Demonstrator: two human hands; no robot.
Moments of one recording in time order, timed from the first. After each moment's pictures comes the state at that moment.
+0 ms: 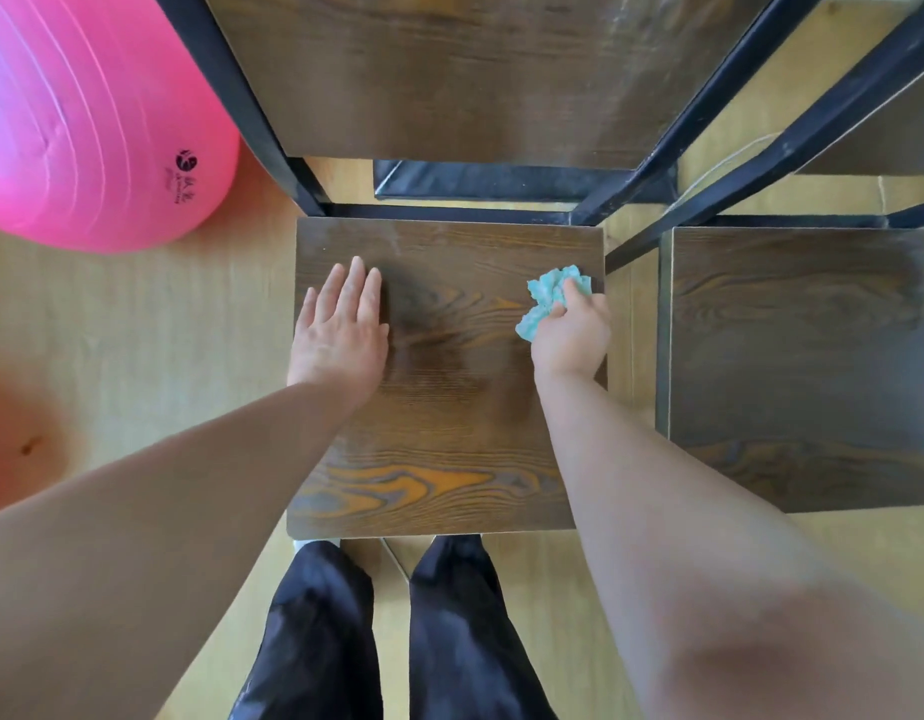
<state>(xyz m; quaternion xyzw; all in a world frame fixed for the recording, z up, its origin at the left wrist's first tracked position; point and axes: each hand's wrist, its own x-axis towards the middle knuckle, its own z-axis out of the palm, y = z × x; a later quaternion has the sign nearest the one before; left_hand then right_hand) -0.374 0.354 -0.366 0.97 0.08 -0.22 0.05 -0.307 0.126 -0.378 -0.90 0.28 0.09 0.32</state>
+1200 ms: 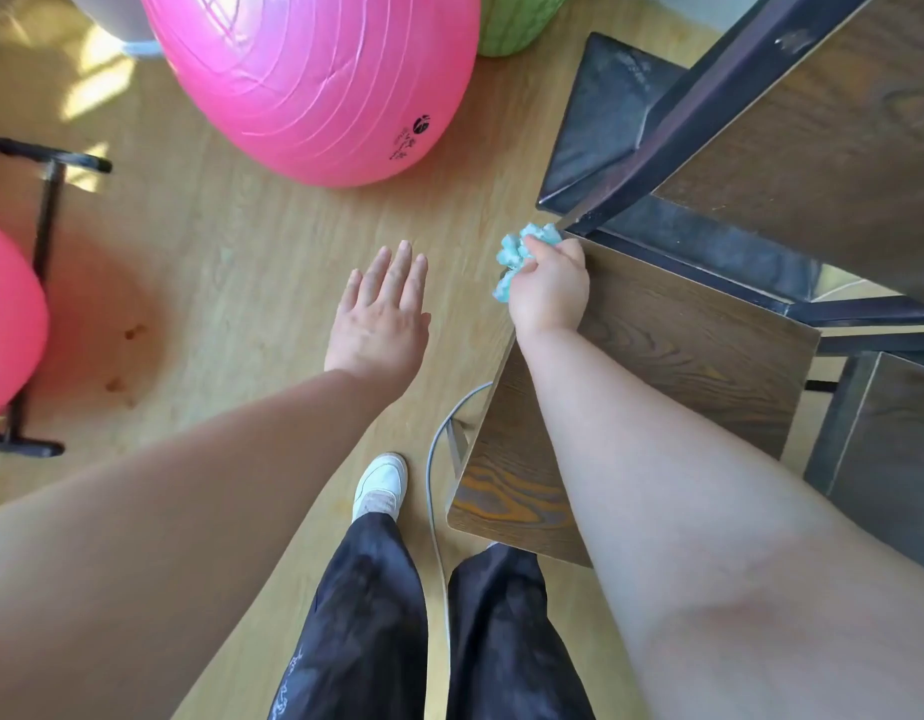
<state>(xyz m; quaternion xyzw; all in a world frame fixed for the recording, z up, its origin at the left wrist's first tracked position) -0.449 0.540 -0.371 0.96 0.18 -0.19 0.12 -0.312 0.410 -0.381 -0.93 0.04 0.18 0.31</state>
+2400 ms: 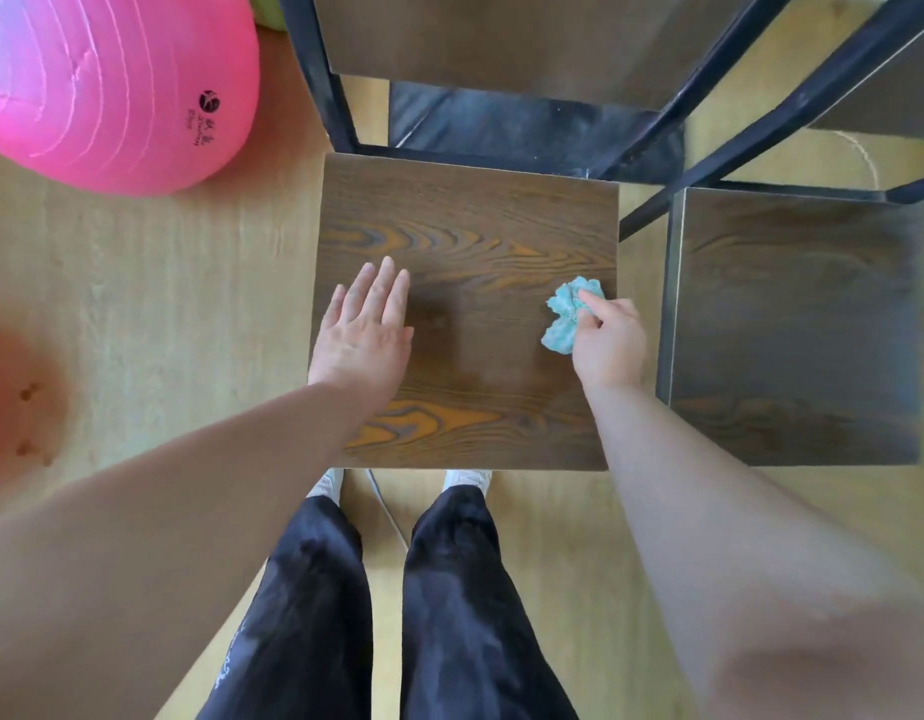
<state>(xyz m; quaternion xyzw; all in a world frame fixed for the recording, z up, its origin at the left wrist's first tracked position) -0.447 0.340 -0.351 0.97 0.05 -0.21 0.09 -0.374 0.084 -0.348 -0.90 0.22 0.14 0.34</state>
